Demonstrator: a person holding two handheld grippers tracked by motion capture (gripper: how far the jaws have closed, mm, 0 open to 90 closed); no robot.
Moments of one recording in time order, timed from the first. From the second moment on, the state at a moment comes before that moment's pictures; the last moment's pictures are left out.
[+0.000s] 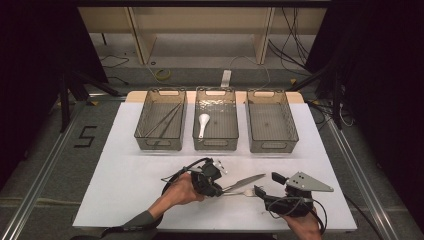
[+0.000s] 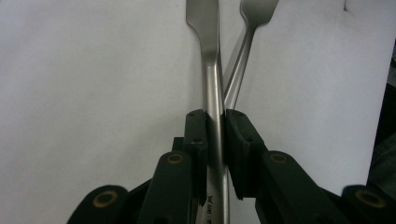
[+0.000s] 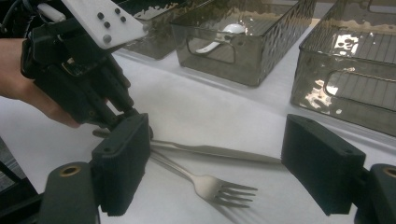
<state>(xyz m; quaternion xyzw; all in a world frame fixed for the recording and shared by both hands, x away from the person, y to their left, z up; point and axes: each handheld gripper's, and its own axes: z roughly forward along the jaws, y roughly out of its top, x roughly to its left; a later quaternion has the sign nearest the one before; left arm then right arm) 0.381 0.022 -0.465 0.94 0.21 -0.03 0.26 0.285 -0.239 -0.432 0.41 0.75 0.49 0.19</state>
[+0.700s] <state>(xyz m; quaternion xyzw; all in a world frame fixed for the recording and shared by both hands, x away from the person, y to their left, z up) 0.389 0.028 -0.465 0.95 0.24 -0.01 0.21 0.285 -0.239 -0.432 0.41 0.75 0.49 0.18</state>
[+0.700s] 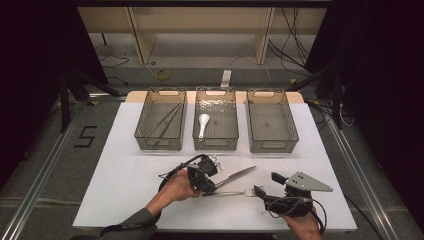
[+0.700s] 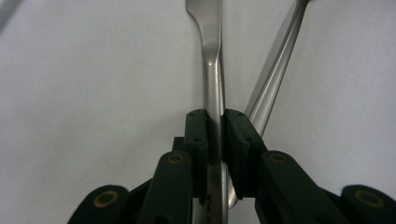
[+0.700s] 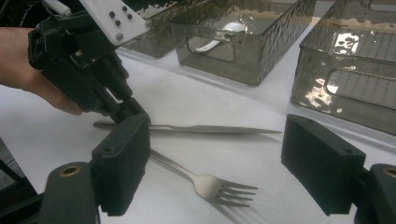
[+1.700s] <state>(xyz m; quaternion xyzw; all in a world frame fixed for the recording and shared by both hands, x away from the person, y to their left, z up) 0.397 0.047 -0.451 0.93 0.26 -0.01 0.26 0.286 -0.235 -0.431 0.40 0.75 0.49 0.18</state>
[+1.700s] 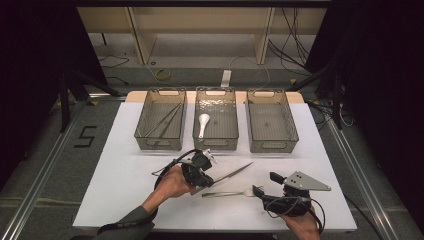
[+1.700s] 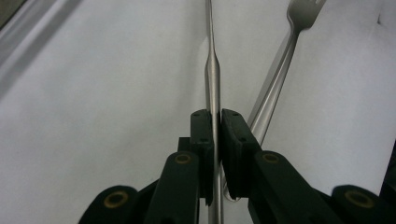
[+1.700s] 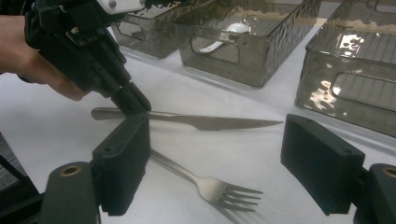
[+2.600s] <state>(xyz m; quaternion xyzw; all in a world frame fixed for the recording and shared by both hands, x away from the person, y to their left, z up) 0.368 0.043 -0.404 0.93 0.21 -0.03 0.30 0.304 -0.179 -0.422 0.26 0.85 0.42 0.19</state>
